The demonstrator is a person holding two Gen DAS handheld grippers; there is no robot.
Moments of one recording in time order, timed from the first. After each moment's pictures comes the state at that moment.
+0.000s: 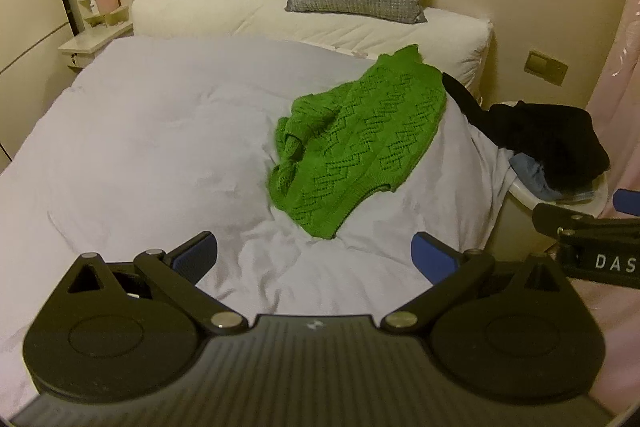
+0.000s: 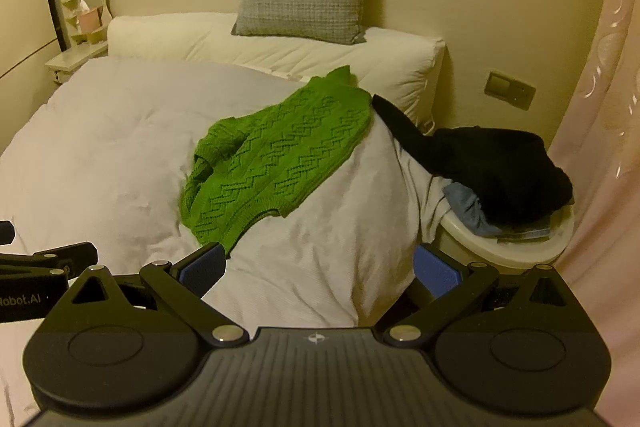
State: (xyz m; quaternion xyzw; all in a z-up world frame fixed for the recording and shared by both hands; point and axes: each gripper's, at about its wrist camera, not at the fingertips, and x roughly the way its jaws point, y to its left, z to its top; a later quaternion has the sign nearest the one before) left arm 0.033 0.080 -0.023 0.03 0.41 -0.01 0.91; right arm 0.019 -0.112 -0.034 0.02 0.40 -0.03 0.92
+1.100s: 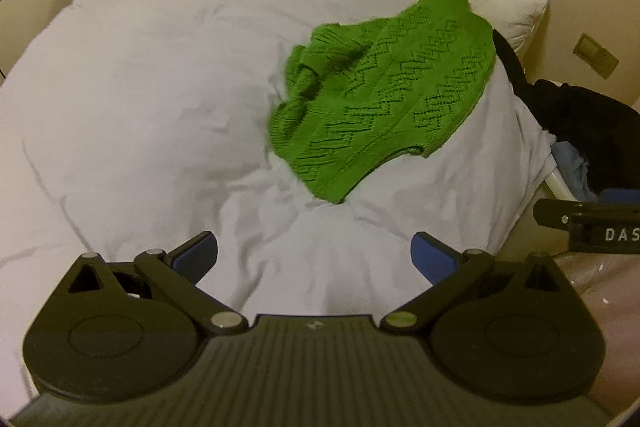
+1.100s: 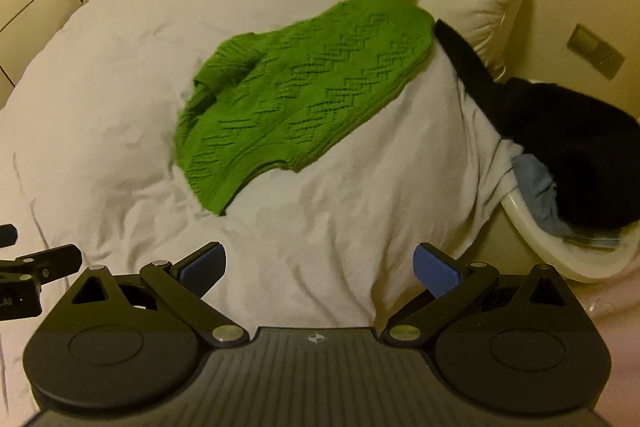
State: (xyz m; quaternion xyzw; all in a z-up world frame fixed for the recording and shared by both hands) left arm 0.129 0.076 -0.125 -0.01 0.49 0.00 0.87; right arm 0.158 -0.148 -0.141 0.01 0.51 0.06 0.86
